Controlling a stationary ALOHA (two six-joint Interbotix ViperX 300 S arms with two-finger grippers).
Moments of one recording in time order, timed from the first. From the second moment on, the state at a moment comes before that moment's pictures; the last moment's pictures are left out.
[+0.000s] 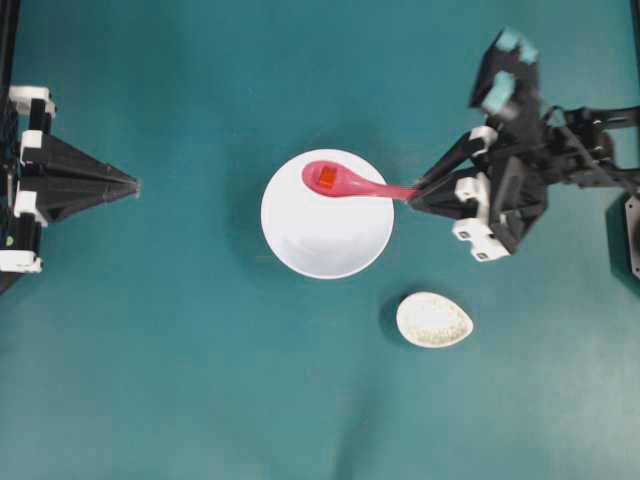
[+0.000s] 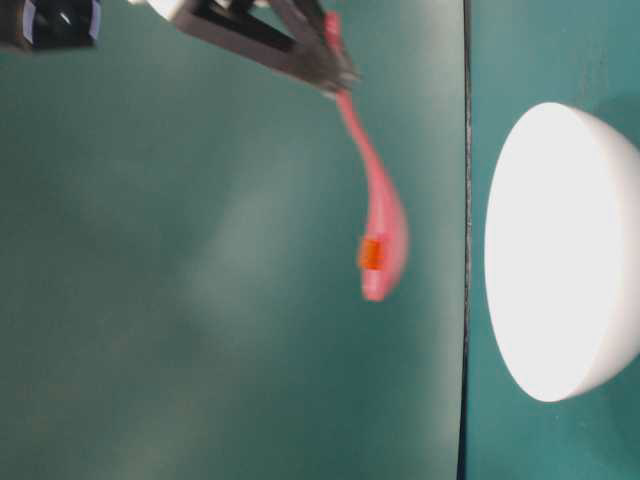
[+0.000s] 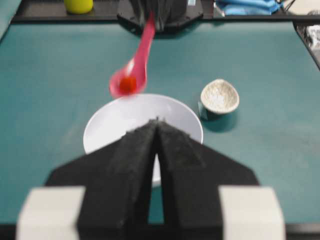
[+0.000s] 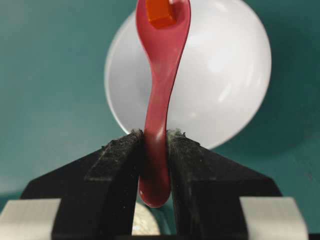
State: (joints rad) left arm 0.00 -0.94 1.17 0.02 -0.14 0.01; right arm -0.06 -0.42 0.76 0.15 0.27 0.36
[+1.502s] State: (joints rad) left arm 0.00 -0.96 1.17 0.02 -0.13 0.00; right arm -0.06 -0.56 0.74 0.17 0.27 0.37
